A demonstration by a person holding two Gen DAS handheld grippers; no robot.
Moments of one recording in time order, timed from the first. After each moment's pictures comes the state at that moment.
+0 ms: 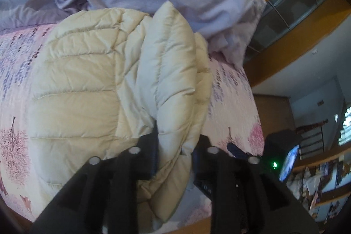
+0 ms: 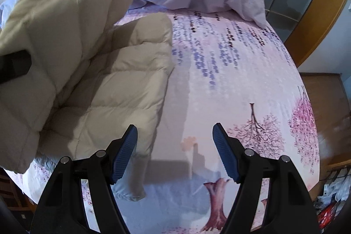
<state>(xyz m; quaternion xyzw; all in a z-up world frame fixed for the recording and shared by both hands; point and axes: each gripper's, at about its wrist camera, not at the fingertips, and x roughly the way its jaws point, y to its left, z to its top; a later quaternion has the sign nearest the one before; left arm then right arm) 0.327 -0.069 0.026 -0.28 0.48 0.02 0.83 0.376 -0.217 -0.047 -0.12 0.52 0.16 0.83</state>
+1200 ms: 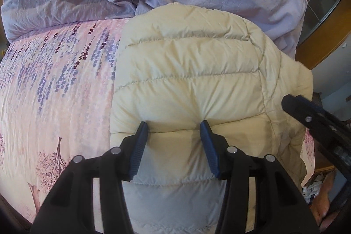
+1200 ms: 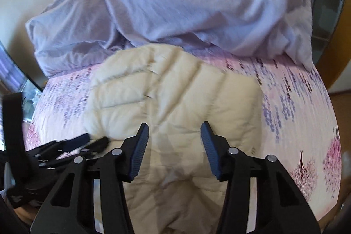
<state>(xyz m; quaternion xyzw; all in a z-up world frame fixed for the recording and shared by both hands) 0.299 0.044 -0.042 -0.21 0.51 0.11 0.82 0.385 -0.115 -0.001 -0.06 0.49 0.26 0.83</state>
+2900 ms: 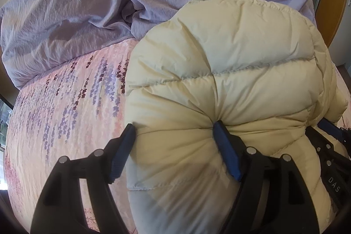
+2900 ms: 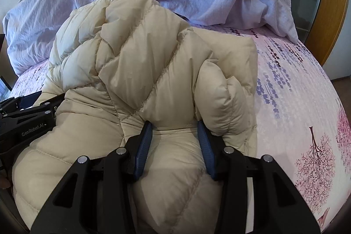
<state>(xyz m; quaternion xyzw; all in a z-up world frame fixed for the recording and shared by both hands) 0.345 0.041 -0.083 -0.05 0.49 0.16 0.86 0.385 -0.141 -0.094 -0.07 0.46 0.20 0.86</state>
